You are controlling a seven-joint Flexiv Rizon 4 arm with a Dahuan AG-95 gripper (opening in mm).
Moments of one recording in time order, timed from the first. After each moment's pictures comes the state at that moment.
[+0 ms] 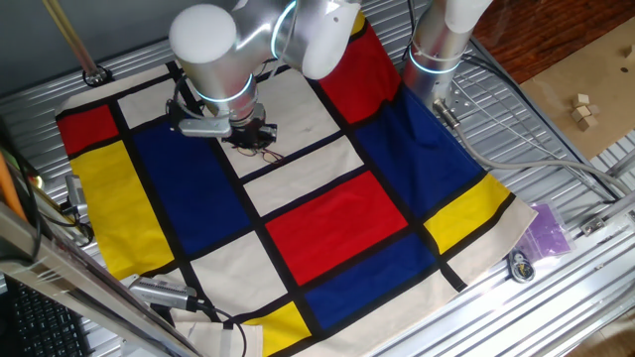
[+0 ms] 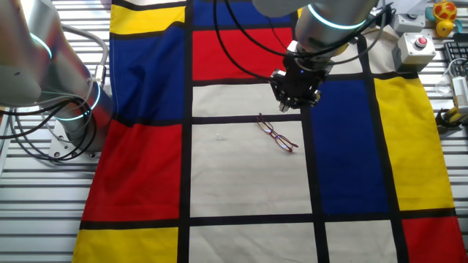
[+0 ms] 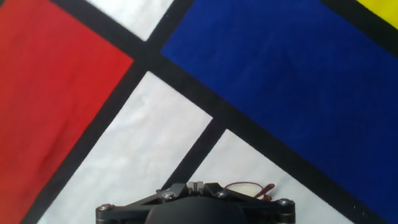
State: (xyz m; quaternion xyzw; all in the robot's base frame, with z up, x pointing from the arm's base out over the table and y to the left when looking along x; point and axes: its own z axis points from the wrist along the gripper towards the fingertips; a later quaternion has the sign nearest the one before) arm 0.485 0.004 0.086 0.52 -0.85 0.01 0.08
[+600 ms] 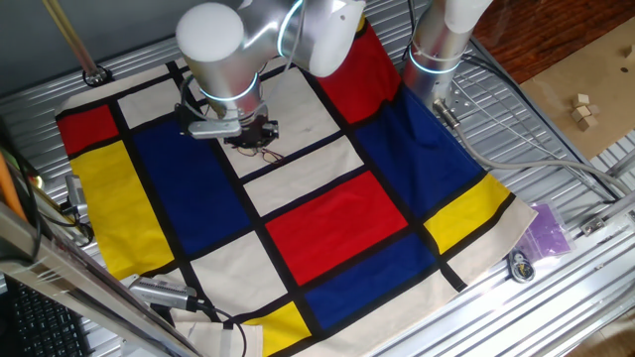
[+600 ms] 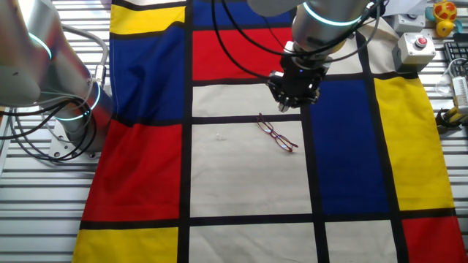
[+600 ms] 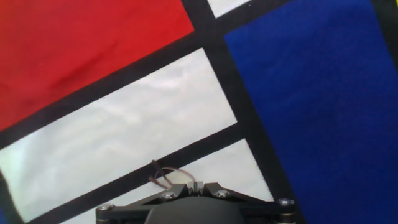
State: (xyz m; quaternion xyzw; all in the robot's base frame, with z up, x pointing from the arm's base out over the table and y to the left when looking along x) arm 0.485 0.005 0.085 0.56 -0.83 0.03 0.07
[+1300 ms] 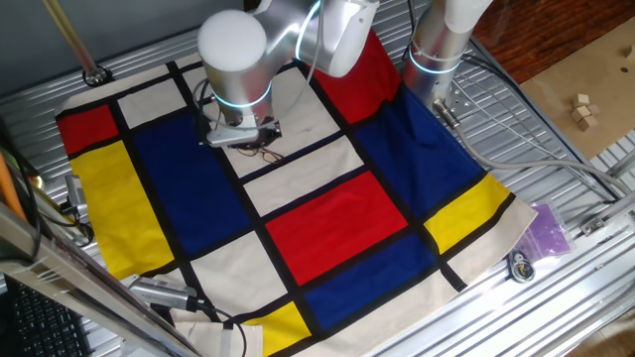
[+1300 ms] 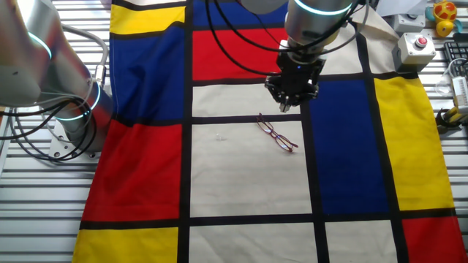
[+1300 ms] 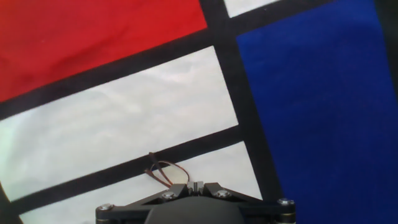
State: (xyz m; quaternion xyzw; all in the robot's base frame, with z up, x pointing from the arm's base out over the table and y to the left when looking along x) arm 0.485 0.004 0.085 0.61 -0.78 0.05 0.08
